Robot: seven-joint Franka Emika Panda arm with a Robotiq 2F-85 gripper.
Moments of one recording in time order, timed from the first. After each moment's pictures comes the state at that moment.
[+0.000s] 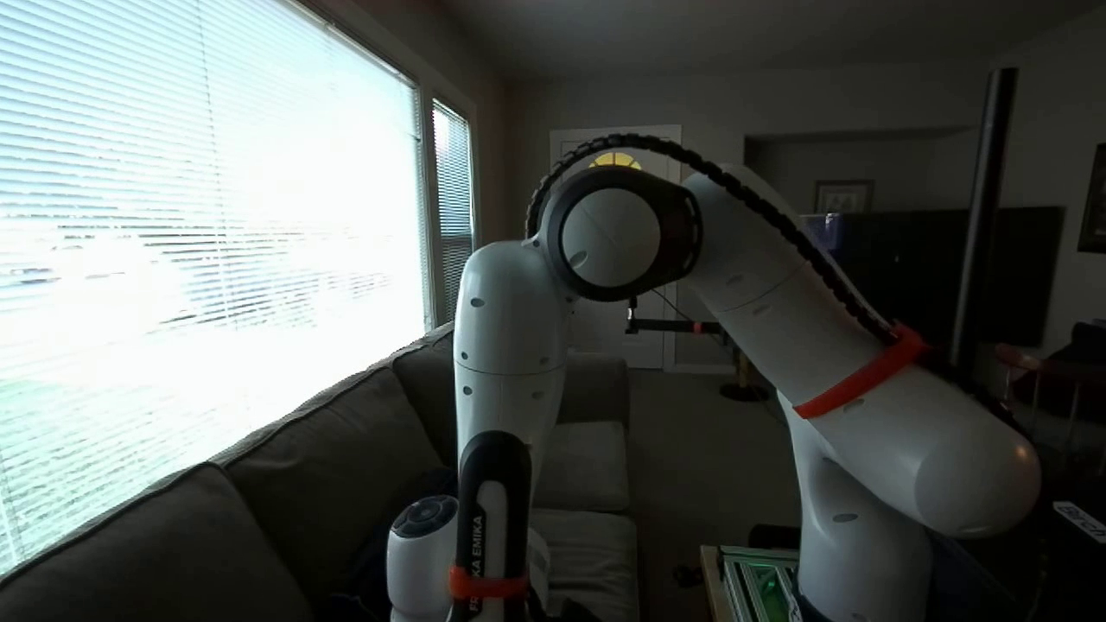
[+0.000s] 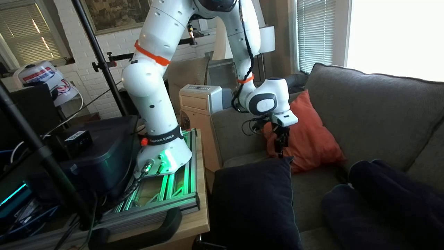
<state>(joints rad) 0.15 0.70 -0.07 -2.38 -0.01 3.12 0.76</state>
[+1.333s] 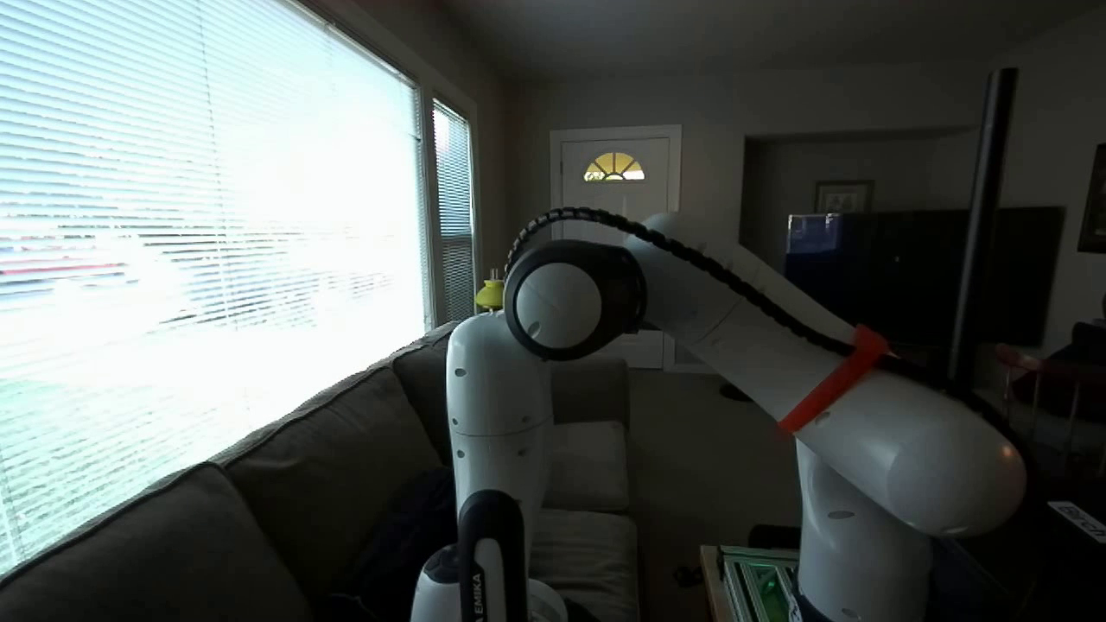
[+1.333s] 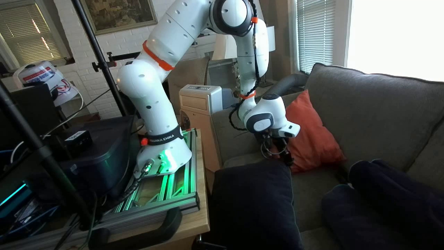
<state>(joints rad) 0.01 0.91 0.06 -2.30 -0.01 3.37 0.08</state>
